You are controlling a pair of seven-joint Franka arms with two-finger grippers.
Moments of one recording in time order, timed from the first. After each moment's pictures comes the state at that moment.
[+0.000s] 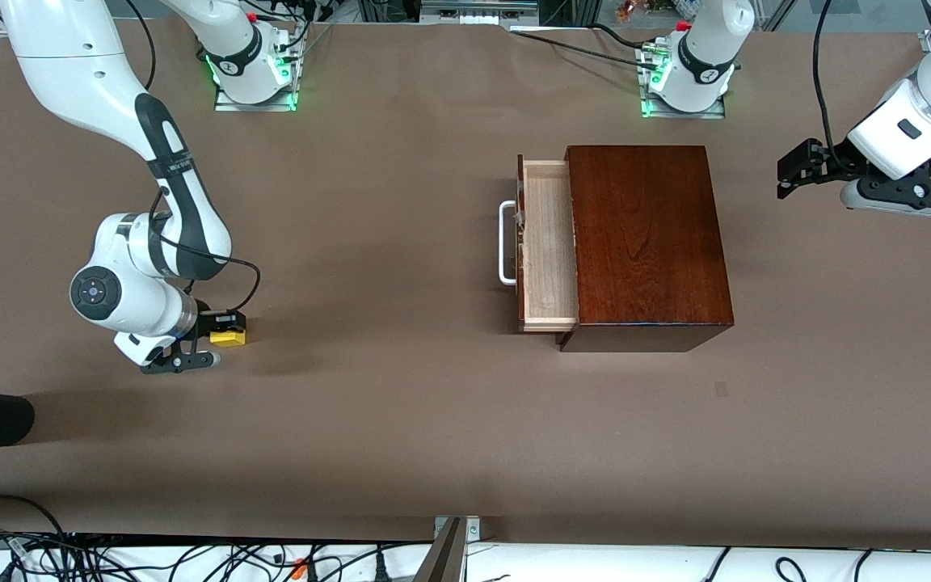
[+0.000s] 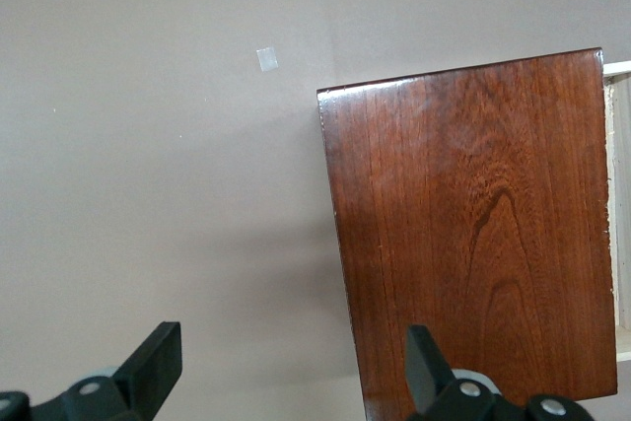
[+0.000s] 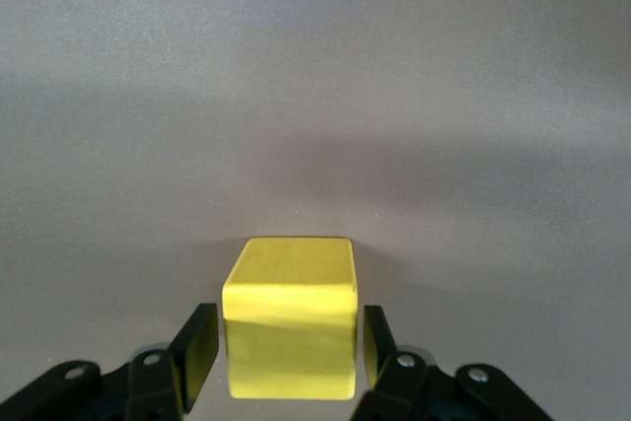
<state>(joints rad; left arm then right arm) -0.08 -0.07 0.00 -1.75 -0.01 1.64 0.04 0.16 0.61 -0.10 -1.77 0.08 2.29 -0.11</state>
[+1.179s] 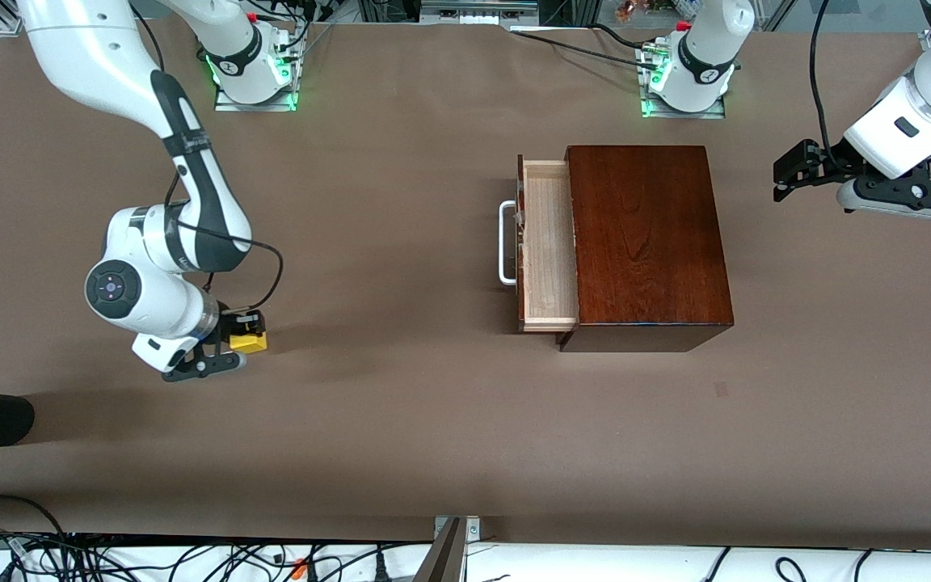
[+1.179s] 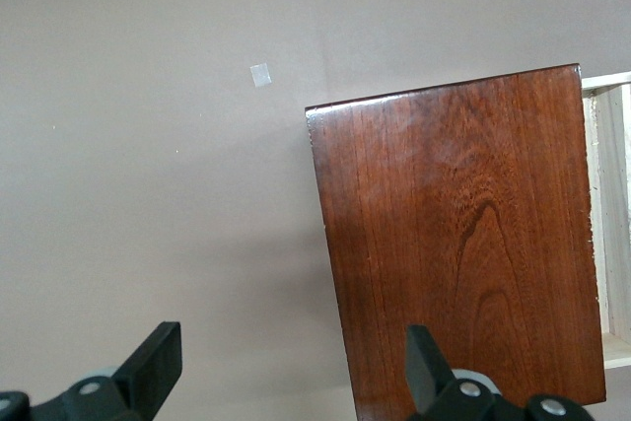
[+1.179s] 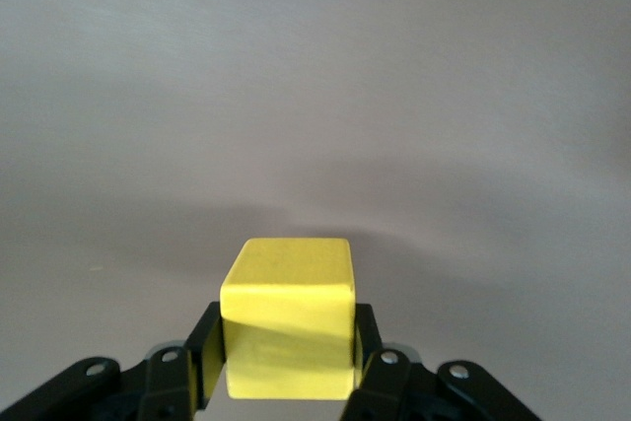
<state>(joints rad) -0.09 -0.06 -0.02 -1.71 -0.01 1.64 0.03 0.26 0.58 -0.09 -1.62 0.08 2.12 -0.09</state>
